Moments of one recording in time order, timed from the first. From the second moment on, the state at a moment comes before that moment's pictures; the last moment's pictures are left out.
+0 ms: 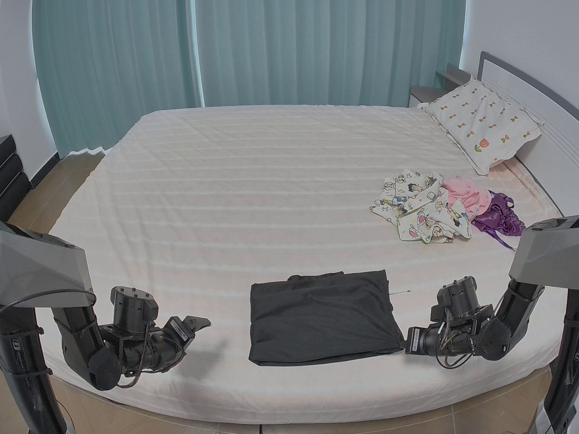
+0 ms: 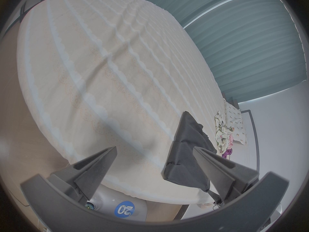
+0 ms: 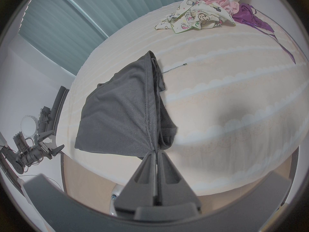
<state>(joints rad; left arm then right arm) -0.27 2.15 -0.29 -1.13 -0.11 -1.06 0.34 2.20 -0.48 -0.81 0.12 0.50</state>
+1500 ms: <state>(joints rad) -0.27 2.16 -0.30 -1.13 -0.08 -1.06 0.31 2.51 -1.13 -0.83 0.05 0.78</state>
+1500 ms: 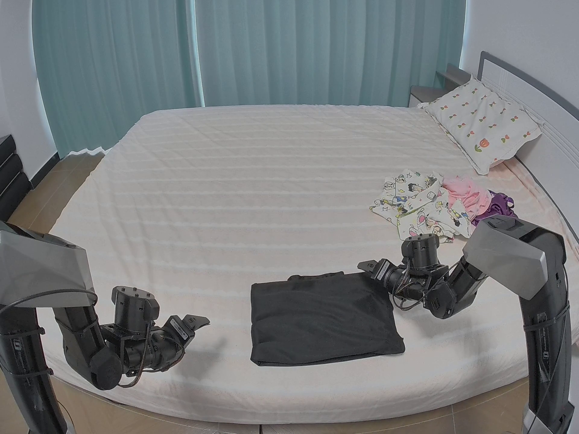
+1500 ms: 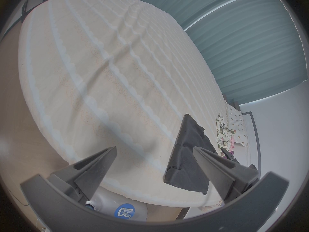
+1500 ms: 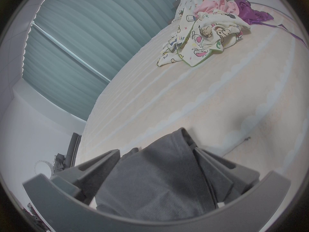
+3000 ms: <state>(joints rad) -0.28 2.16 -0.30 -1.13 -0.08 -1.06 0.22 2.44 -1.01 -0.88 0.01 0.81</state>
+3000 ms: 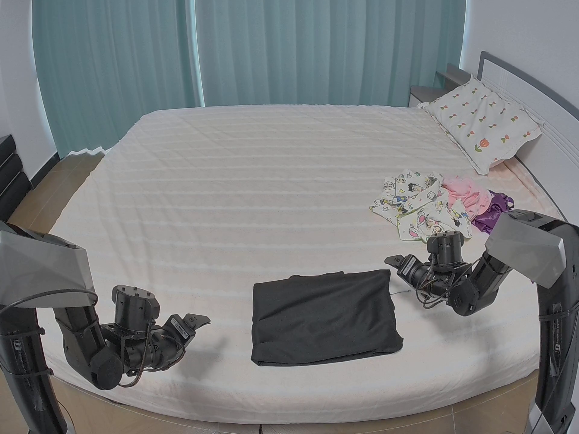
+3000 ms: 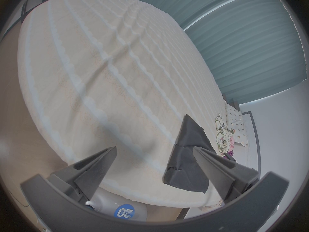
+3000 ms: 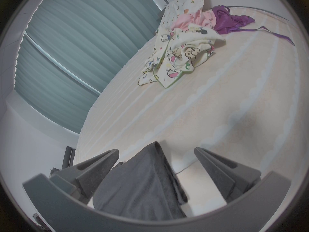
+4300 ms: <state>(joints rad) -0.44 2.18 -0.44 -1.13 -0.05 -1.10 0.27 2.32 -0.44 -1.39 0.02 0.90</state>
